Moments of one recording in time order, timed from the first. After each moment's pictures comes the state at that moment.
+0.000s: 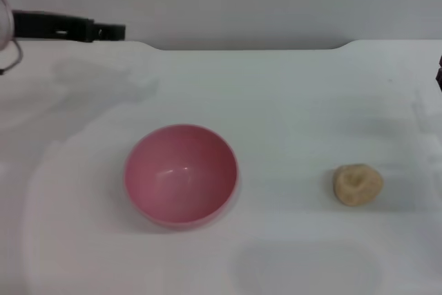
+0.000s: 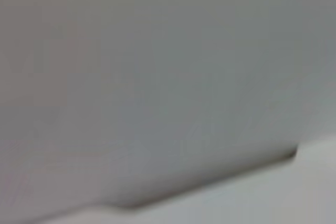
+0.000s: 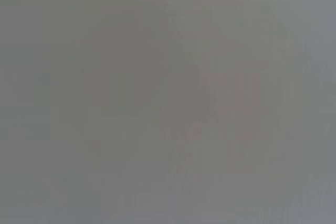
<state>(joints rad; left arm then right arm) -0.52 -1.90 1.21 1.17 2.12 1.11 -2.47 0.49 2.09 -0.91 0.04 -0.46 -1.21 0.05</state>
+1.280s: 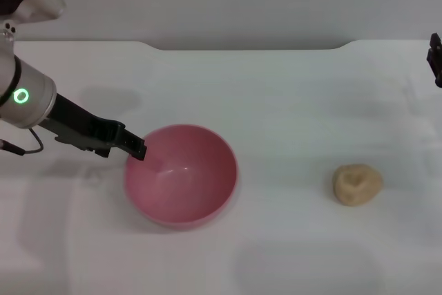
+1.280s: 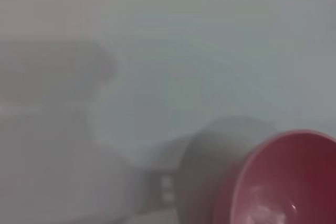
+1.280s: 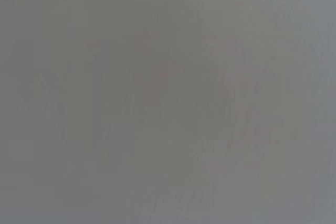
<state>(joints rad) -0.63 -2.06 1.15 1.25 2.56 1.62 -2.87 0.54 2.08 -0.92 -0.02 -0.46 -1.09 0.04</state>
